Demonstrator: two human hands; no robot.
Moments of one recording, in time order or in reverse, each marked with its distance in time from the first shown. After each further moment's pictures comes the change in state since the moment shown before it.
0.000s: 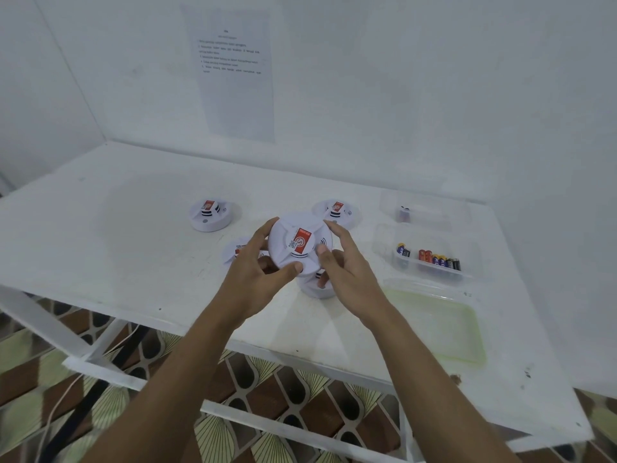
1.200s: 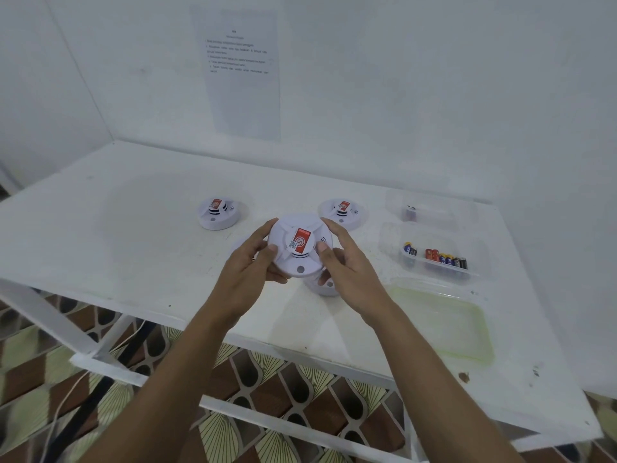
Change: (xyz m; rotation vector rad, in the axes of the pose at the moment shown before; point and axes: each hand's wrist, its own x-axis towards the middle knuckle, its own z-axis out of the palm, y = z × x) left_hand -0.004 -0.012 -0.021 -0.107 0.028 -0.080; right_hand 0.002 -0.007 0.011 -0.002 -0.028 0.016
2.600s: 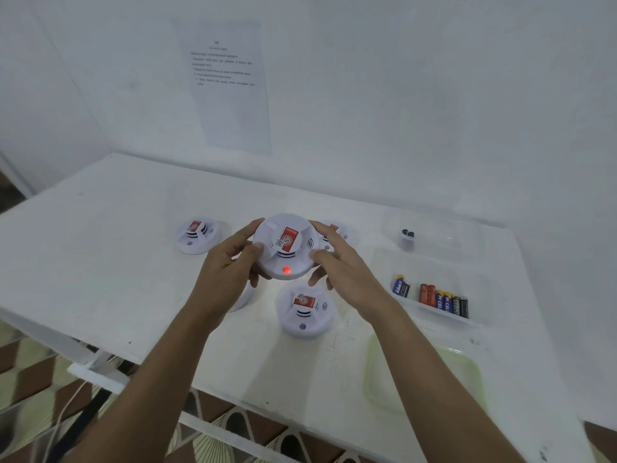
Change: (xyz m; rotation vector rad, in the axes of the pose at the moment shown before) left_hand 0.068 0.018 0.030 0.075 0.103 0.020; right_hand 0.073 0.006 -0.063 0.068 -0.154 0.091
